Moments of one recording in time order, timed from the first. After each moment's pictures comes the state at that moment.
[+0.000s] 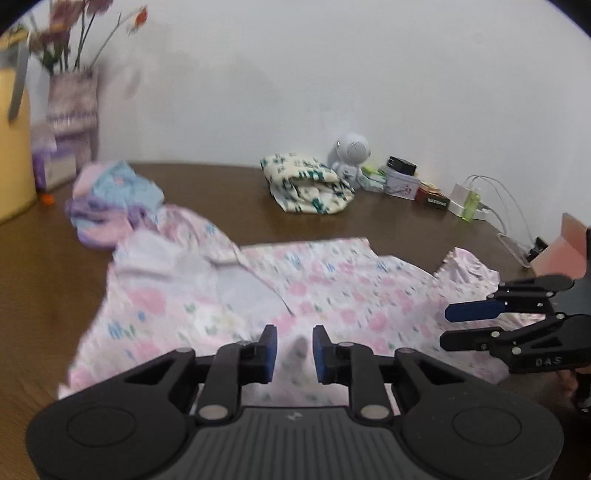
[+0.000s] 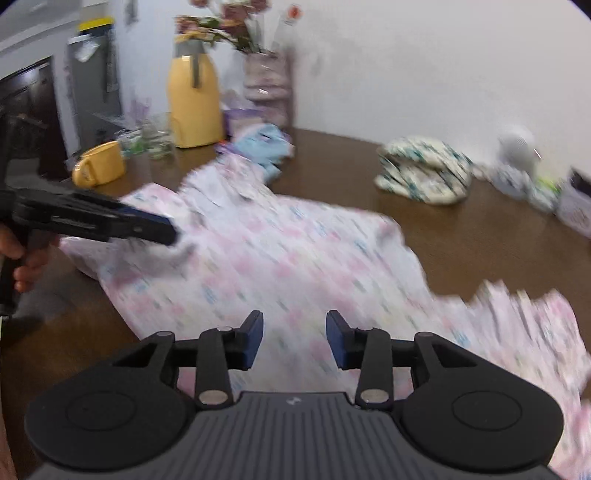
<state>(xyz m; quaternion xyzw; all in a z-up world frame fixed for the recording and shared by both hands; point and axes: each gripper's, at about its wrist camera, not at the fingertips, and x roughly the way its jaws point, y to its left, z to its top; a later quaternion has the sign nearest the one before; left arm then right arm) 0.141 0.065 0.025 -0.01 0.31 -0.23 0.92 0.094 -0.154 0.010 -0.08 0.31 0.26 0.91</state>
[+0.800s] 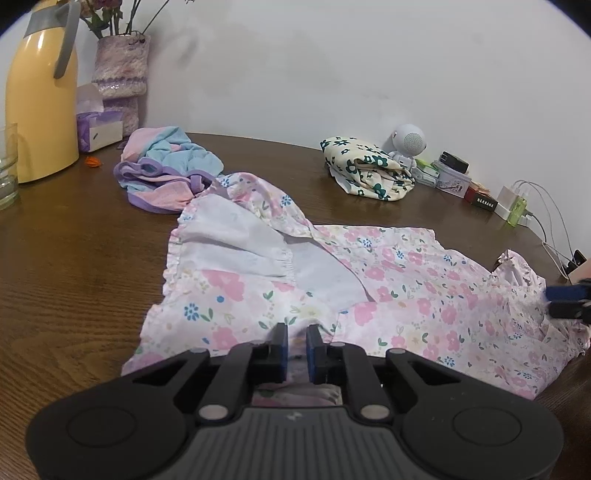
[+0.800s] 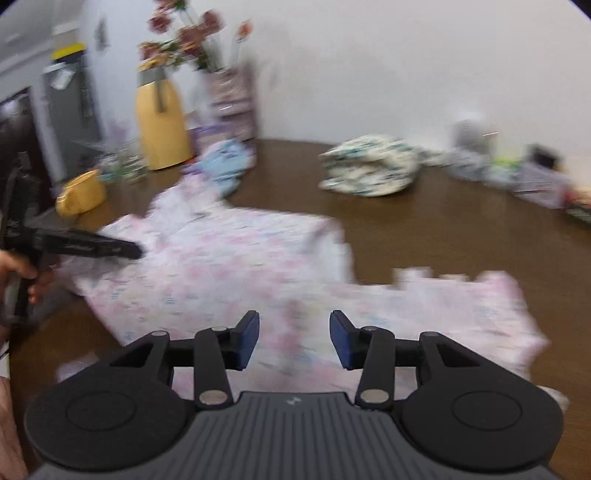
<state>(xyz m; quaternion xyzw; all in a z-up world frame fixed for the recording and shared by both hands) 0.159 0.100 0.003 -0.04 0.35 -0.18 0.92 0.080 -0.243 0.028 -0.02 0.32 0.21 0.92</state>
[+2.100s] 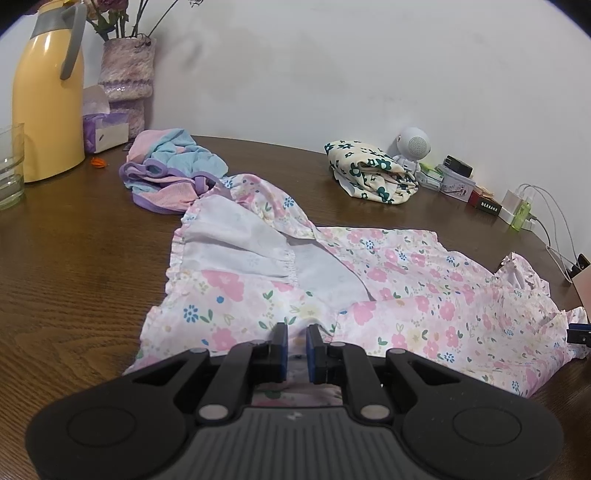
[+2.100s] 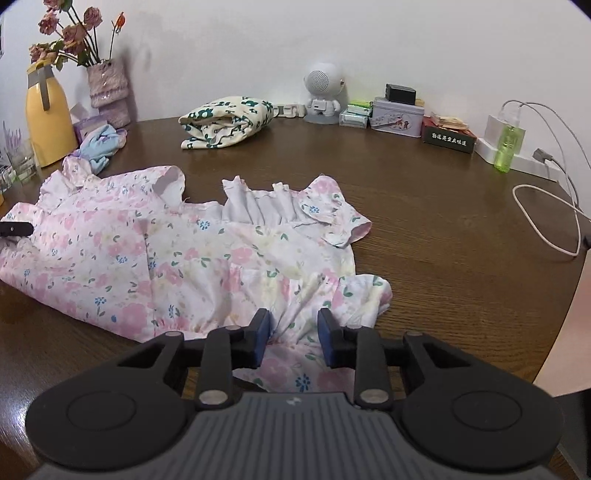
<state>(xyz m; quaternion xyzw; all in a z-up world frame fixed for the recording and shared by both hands) 0.155 0.099 0.002 -0.04 0.34 -0.17 0.92 0.041 -0.308 -0.006 0.01 0.36 0.04 0.93</state>
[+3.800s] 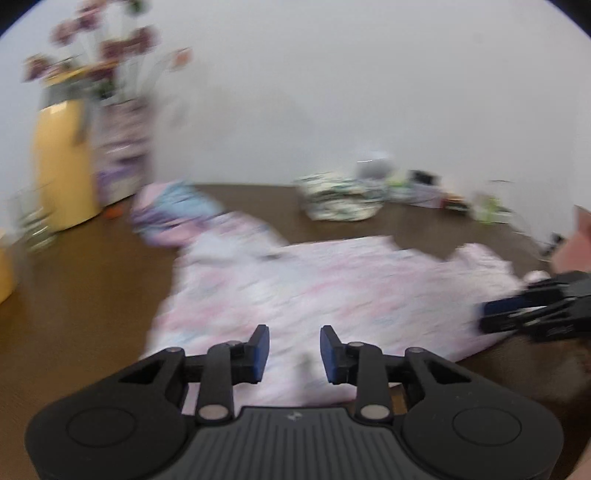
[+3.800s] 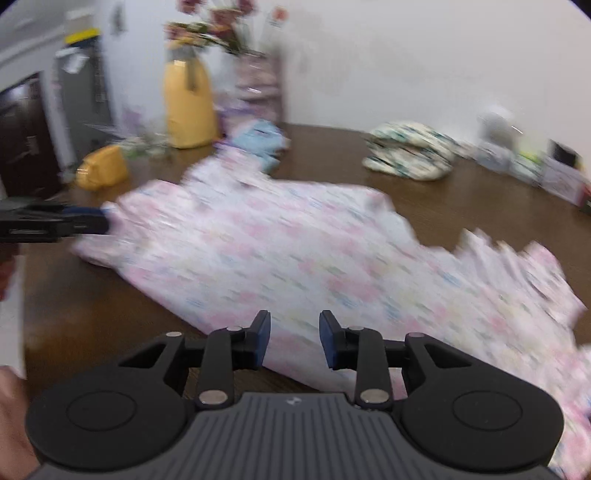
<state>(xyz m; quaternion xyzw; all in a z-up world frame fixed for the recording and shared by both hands) 0.060 0.075 0.035 0.02 0.28 -0.20 0.94 0.051 -0.167 0.007 -0.04 0.32 0.26 0.91</state>
